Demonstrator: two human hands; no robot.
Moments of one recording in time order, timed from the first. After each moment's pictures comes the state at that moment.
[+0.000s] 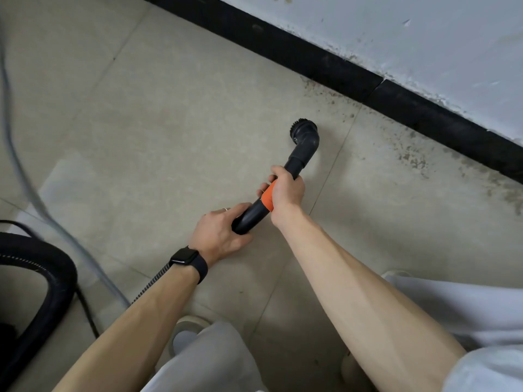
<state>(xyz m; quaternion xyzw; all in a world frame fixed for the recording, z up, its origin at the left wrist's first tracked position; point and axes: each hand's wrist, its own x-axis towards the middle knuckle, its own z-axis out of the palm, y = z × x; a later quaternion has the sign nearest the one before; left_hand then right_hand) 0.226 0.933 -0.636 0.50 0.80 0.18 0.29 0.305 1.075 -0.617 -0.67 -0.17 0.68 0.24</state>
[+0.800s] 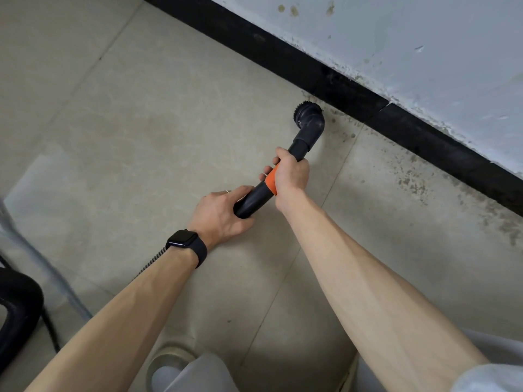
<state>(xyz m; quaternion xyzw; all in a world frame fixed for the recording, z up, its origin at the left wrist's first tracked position) 0.197 1.008 -0.646 0.50 0.80 0.19 0.28 0.275 1.148 -0.622 -0.67 -0.23 0.66 0.26</state>
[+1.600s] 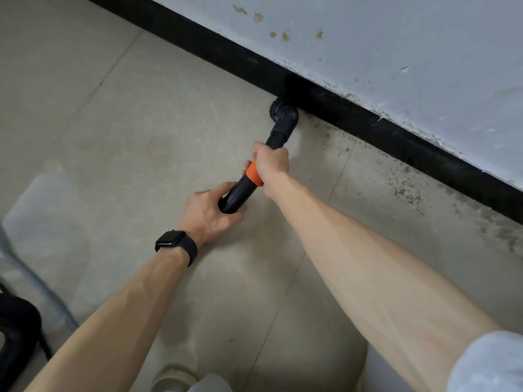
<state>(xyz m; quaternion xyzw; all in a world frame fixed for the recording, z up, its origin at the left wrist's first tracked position) 0.164 1.026 -0.631 0.45 0.81 0.23 0.30 0.230 1.175 -0.612 -0.65 -0.32 0.66 0.17</state>
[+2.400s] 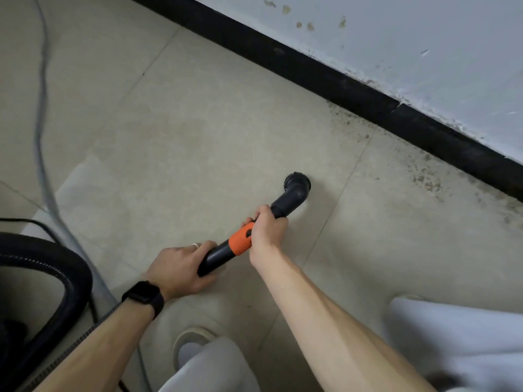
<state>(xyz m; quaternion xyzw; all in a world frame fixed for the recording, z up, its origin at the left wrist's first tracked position) 0.171 0.849 -0.619 0.62 0.76 0.02 0.20 0.277 1.006 -0.619 -0.71 -0.16 0.65 0.21</state>
